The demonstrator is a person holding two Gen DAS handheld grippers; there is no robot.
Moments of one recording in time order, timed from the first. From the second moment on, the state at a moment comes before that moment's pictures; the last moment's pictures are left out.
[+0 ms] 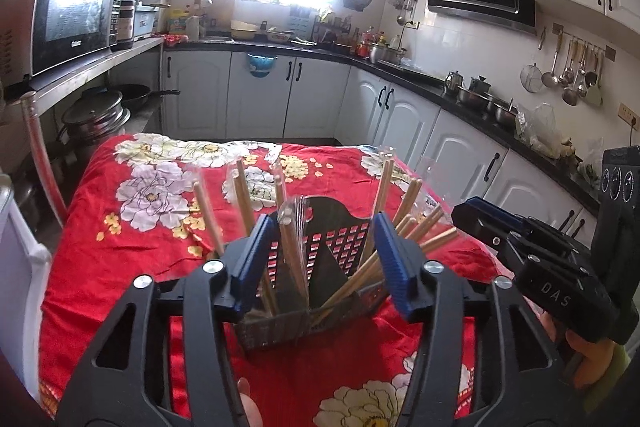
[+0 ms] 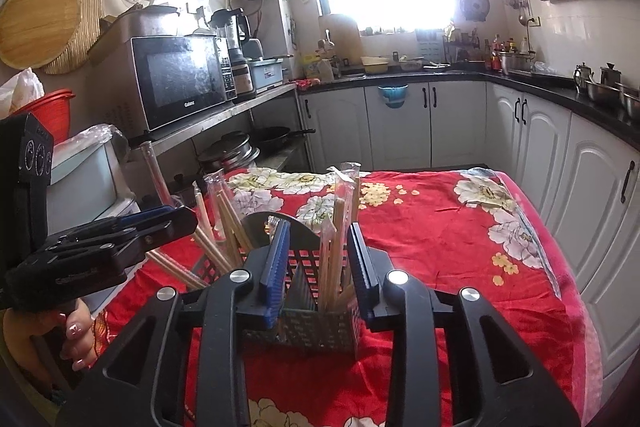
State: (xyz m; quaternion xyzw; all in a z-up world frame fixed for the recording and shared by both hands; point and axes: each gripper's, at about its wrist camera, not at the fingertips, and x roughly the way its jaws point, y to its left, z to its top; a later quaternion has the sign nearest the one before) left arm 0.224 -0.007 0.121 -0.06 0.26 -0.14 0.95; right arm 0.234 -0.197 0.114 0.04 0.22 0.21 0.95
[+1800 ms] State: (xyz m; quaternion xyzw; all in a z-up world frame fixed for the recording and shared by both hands) left arm 0.121 0.018 0.008 -0.07 0.26 -0.05 0.96; right arm 0.120 -0.193 0.008 -0.01 0.20 0.20 0.96
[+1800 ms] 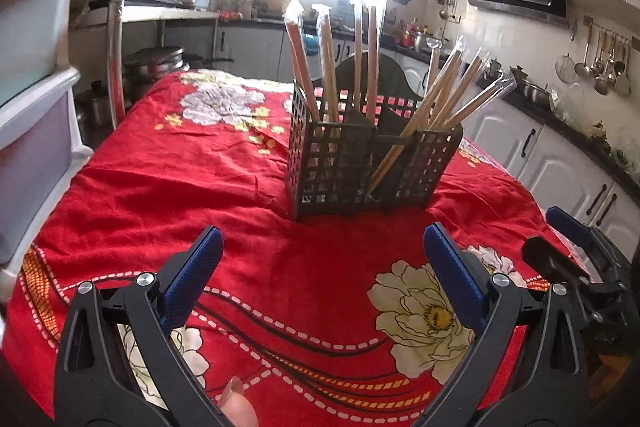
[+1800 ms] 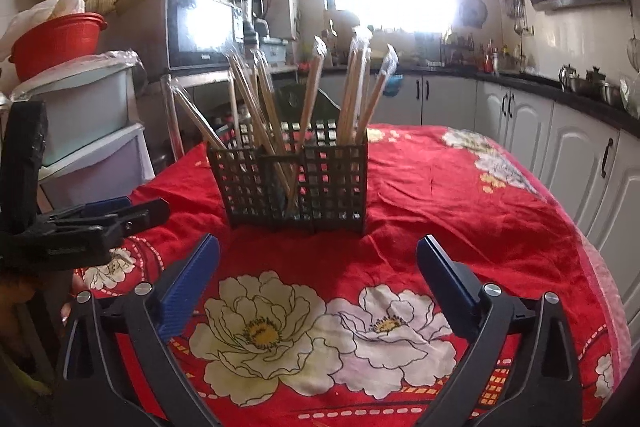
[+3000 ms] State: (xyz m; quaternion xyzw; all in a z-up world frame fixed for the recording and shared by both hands) left arm 0.100 0.008 0.006 -0.05 0.19 -0.05 0.98; right arm 0.111 -0.201 0.000 0.02 0.17 0.17 0.97
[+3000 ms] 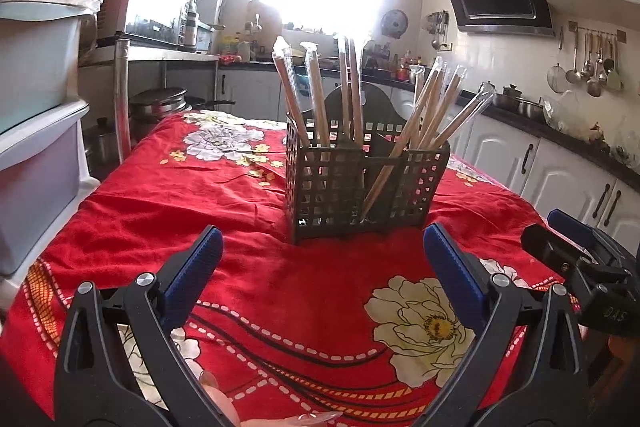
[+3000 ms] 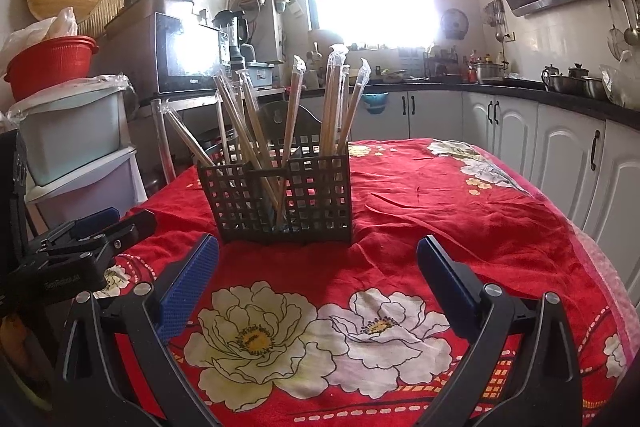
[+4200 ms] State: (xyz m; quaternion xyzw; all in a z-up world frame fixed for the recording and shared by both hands) left arm 0.100 0.008 0.005 -0.05 0.18 -0.05 0.98; right arm 0.111 -0.203 -0.001 0.03 0.17 0.17 0.97
